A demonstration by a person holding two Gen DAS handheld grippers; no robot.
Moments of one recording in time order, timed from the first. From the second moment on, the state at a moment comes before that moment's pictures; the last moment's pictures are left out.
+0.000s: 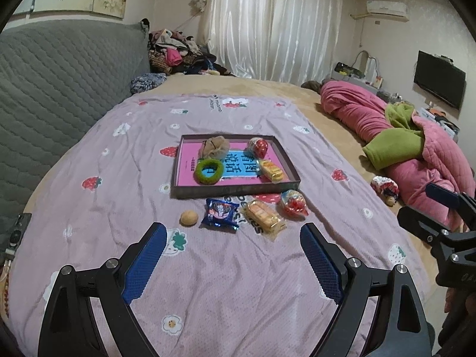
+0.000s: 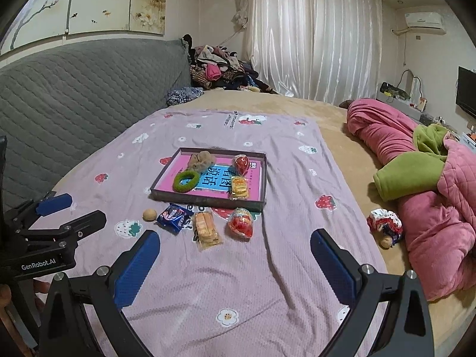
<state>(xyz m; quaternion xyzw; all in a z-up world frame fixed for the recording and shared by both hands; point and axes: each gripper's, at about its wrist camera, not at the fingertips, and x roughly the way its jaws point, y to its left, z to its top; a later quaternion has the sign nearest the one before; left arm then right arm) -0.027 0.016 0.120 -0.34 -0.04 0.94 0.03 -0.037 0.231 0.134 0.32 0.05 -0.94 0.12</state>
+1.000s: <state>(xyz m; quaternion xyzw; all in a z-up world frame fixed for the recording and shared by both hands) -0.045 -0.018 0.050 -0.38 -0.04 0.92 0.01 -0.052 0.170 0.065 0.33 0.14 -0.92 0.15</state>
